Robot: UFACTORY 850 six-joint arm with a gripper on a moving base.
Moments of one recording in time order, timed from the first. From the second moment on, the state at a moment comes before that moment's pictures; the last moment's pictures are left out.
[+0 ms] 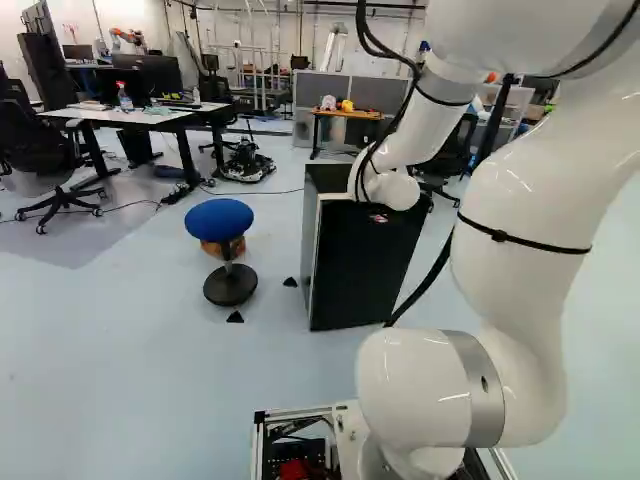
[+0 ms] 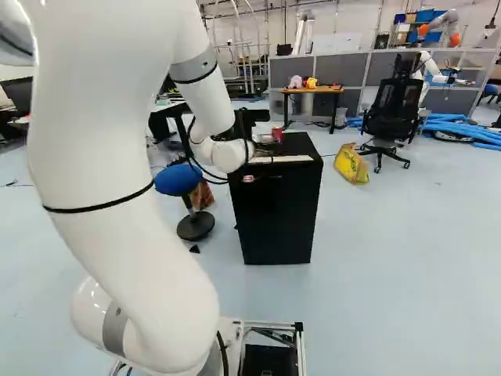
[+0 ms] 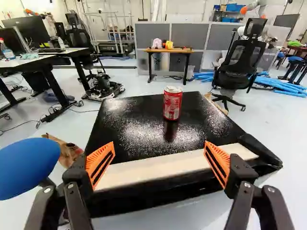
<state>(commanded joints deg) -9.8 -12.8 -39.8 -1.3 48.2 0.0</state>
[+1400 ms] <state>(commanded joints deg) -12.3 -36.1 -65.1 -1.3 56.1 0.0</state>
